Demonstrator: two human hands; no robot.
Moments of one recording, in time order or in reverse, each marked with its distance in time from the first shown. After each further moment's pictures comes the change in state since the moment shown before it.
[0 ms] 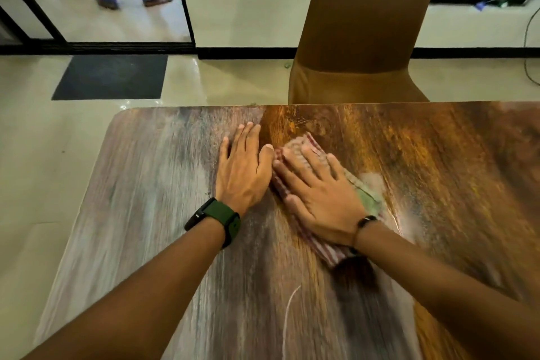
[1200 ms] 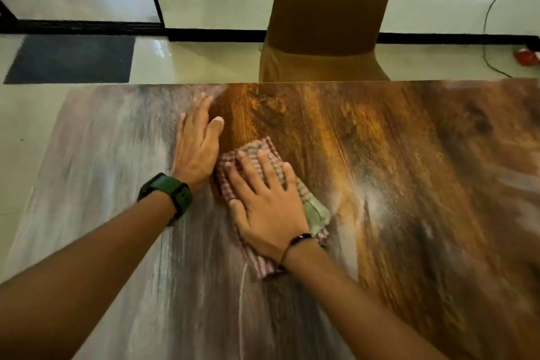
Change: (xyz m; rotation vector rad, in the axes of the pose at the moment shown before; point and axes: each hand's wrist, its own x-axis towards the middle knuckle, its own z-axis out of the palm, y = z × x) left_hand -0.006 0.000 -0.009 -0.273 0.121 0.042; right_hand -0.039 -0.060 0.012 0.095 0.077 0.141
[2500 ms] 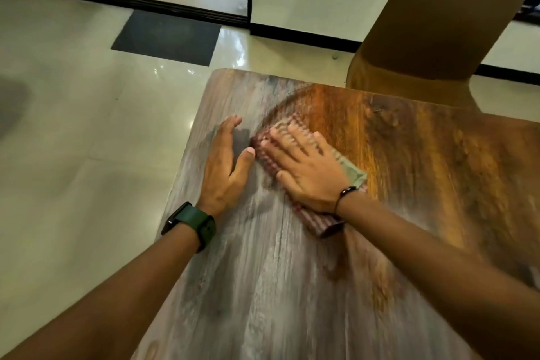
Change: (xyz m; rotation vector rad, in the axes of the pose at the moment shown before) left_hand -0.084 -0.062 -0.122 -0.131 0.151 -0.071; right_hand 0.084 -0.070 0.004 -0.135 -0.126 -0.378
